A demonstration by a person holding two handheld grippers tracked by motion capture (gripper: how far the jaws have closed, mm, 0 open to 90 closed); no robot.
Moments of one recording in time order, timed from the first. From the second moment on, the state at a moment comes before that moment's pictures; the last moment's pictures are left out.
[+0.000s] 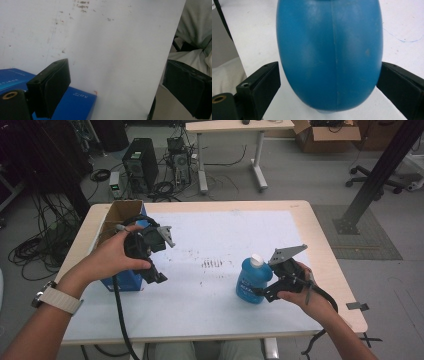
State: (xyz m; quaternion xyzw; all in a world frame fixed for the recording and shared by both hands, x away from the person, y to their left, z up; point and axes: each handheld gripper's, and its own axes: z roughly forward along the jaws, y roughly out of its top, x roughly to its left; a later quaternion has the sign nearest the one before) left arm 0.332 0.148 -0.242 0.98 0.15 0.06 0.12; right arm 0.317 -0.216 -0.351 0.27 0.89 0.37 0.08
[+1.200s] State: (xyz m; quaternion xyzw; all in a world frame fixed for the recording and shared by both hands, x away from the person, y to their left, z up) left arm 0.331 0.151 -0.244 0.98 0.15 0.06 0.12; right arm 0.321 -0.207 -0.365 0.27 0.88 0.38 0.09
